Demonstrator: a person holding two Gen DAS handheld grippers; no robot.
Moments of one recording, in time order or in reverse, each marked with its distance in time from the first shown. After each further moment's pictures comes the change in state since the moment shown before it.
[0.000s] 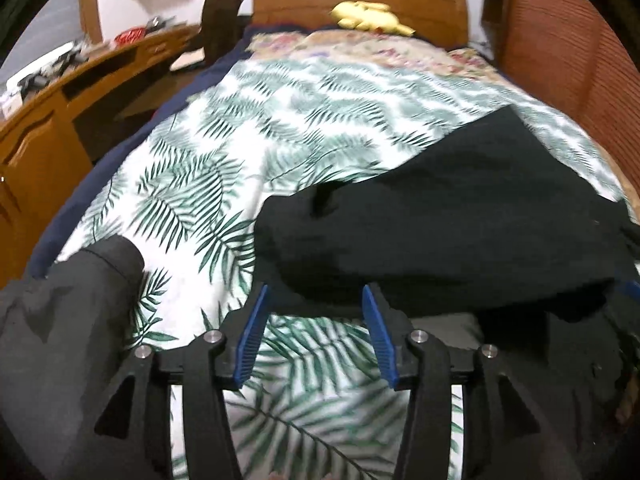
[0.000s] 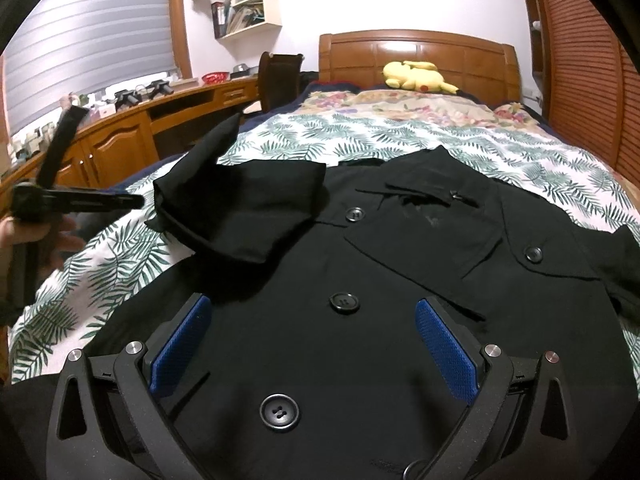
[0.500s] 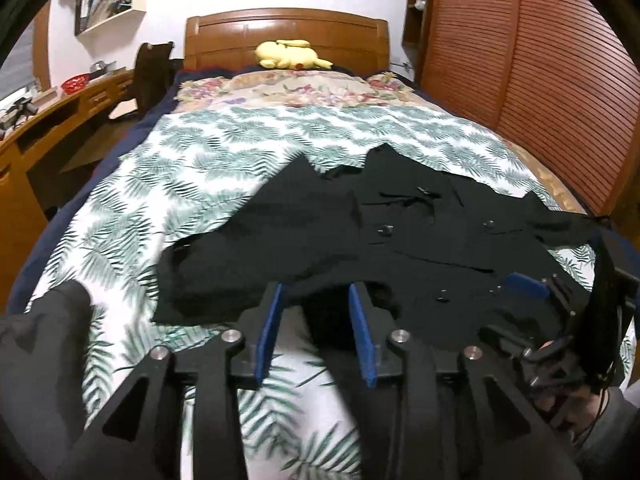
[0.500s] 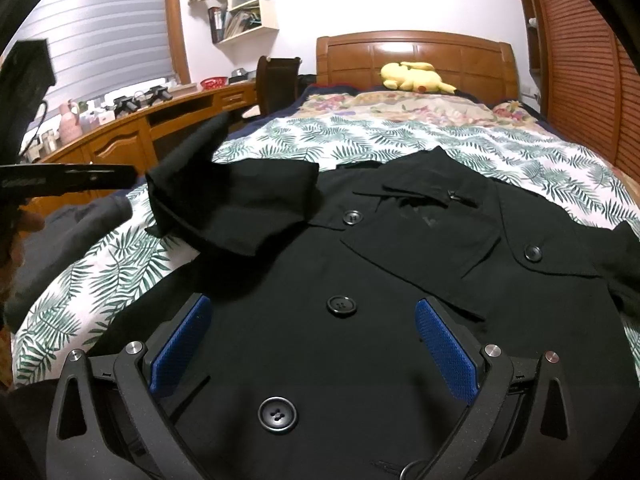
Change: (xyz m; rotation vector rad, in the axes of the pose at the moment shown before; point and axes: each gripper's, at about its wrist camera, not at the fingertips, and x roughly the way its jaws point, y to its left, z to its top) left arm -0.106 -0.088 -0.002 0.130 -0.138 -0.201; right arm -0.002 0.000 0.001 0.020 -0.016 -0.001
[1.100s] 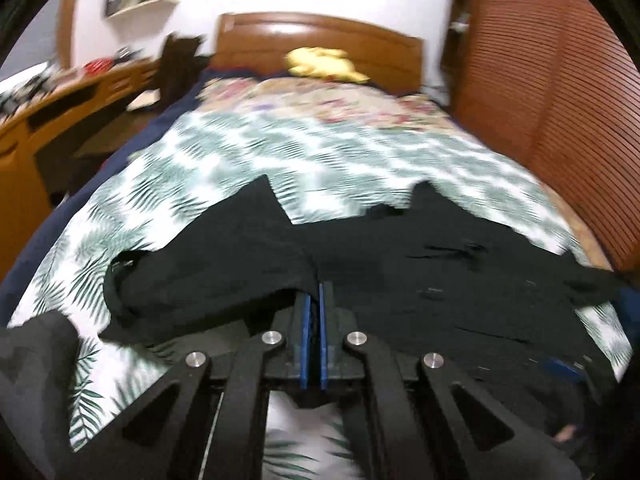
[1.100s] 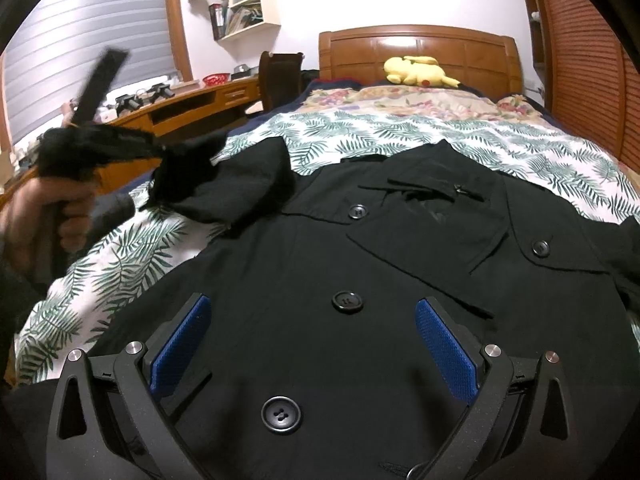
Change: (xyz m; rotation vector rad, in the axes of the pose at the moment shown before) left arm 0.059 0.015 0.047 -0.079 -0.043 0.011; right arm 0.005 -0.002 -0.002 0.014 0.012 0.021
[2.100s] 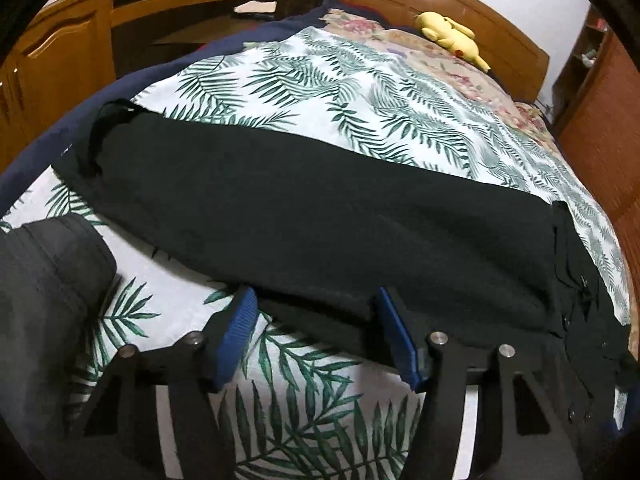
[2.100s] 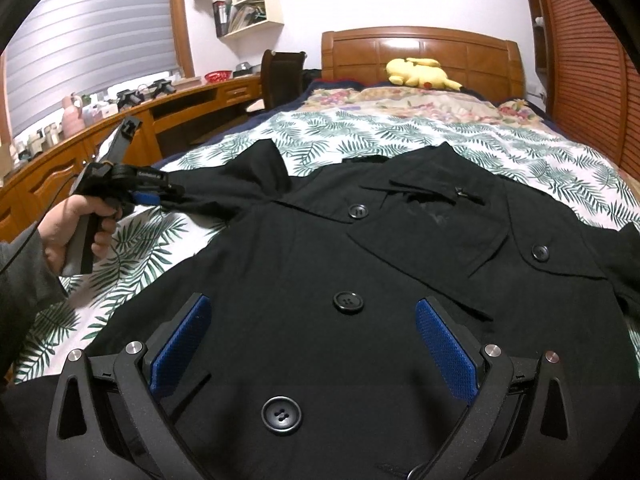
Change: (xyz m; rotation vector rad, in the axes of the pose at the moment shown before) left arm 0.082 0.164 -0.044 -0.393 0.176 0.211; right arm 0.002 0.003 0.001 -0.027 0.006 -0.005
